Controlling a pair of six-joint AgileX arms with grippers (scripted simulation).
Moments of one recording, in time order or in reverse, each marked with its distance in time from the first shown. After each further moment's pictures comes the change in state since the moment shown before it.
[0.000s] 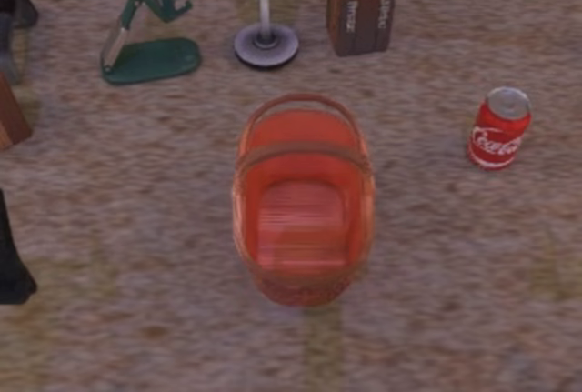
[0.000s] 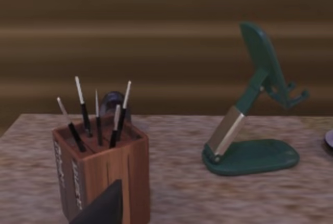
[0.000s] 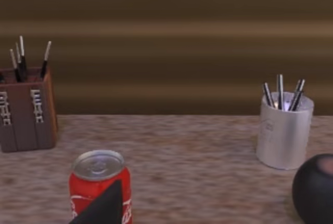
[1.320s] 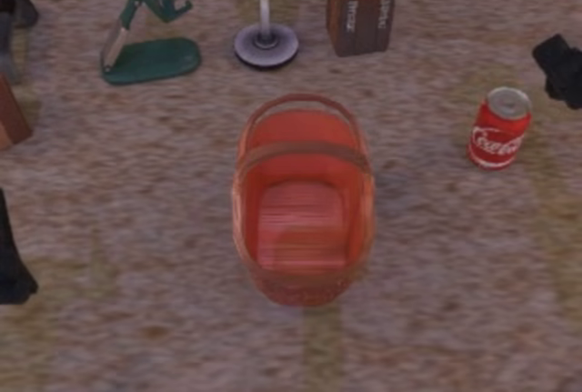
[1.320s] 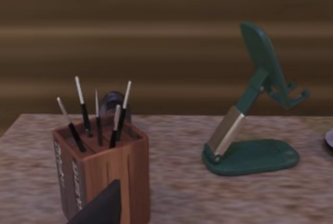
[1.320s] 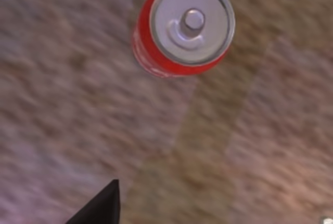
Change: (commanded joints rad) left arm 0.000 0.000 0.000 0.000 0.000 0.000; right arm 0.139 1.718 1.536 -0.997 0.003 -0.394
